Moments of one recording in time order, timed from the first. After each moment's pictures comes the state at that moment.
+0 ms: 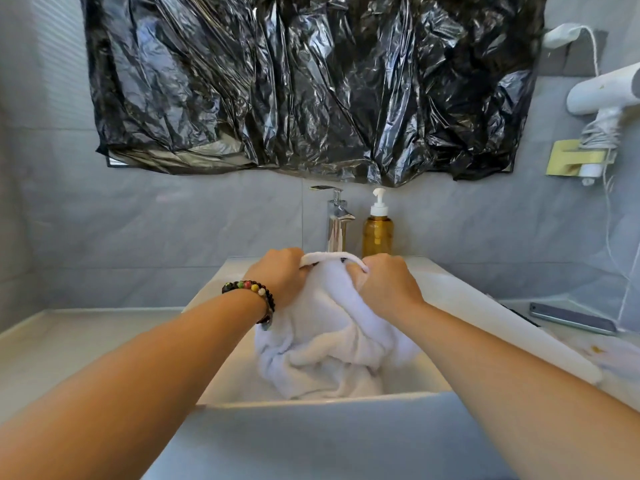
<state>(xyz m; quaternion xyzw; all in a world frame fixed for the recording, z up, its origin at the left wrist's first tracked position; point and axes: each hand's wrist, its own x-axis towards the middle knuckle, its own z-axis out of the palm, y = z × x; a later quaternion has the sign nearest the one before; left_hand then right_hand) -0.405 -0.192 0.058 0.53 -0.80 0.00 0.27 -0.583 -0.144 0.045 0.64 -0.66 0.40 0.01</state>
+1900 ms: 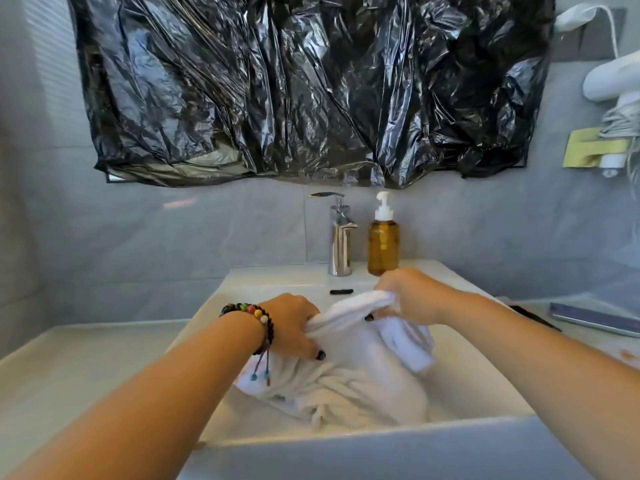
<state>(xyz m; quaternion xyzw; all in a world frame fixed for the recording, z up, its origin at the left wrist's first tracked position) -0.404 -0.178 0.053 0.47 -0.88 -0.04 0.00 -0.640 -0.166 0.053 0.80 -0.58 0.15 -0.03</state>
